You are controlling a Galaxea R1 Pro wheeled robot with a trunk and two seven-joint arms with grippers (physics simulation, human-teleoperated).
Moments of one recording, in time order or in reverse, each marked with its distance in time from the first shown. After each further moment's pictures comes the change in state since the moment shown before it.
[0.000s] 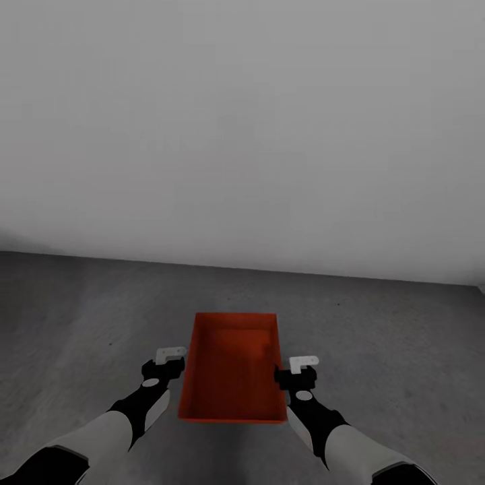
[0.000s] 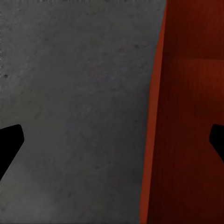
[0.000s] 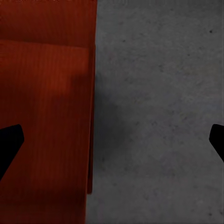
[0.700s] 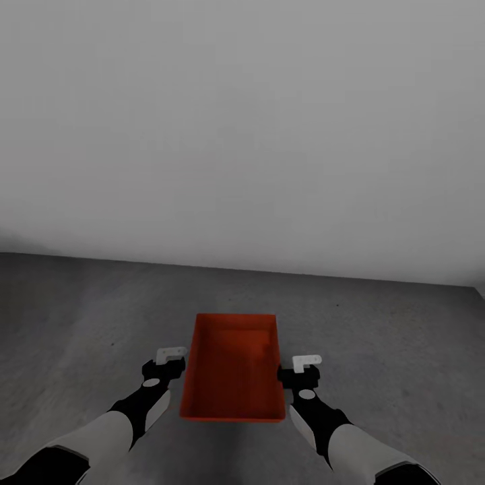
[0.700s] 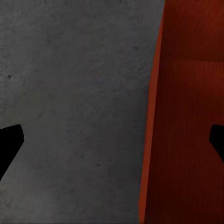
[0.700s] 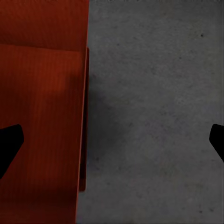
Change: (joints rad) left arm 0.000 -0.002 -0.001 0.000 0.000 0.000 0.002; right arm 0.000 -0.015 0.001 -0.009 0.000 0.004 0.000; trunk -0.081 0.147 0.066
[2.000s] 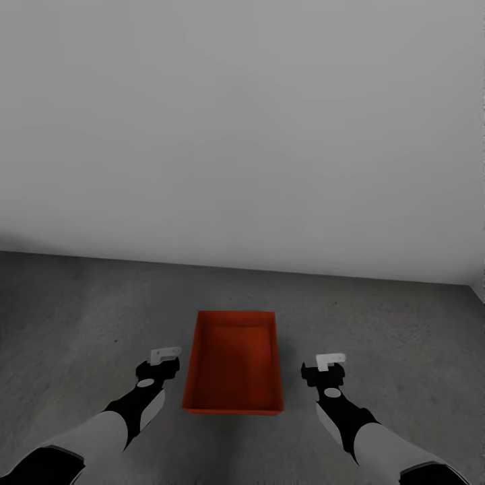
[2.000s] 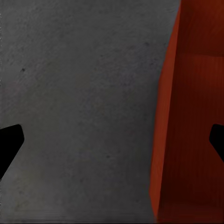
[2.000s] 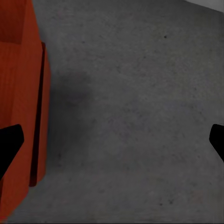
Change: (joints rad) left arm 0.000 0.023 0.007 0.004 0.015 -0.001 0.002; right arm 0.000 -0.120 -0.001 -0.011 -0.002 -0.007 0.026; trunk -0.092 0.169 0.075
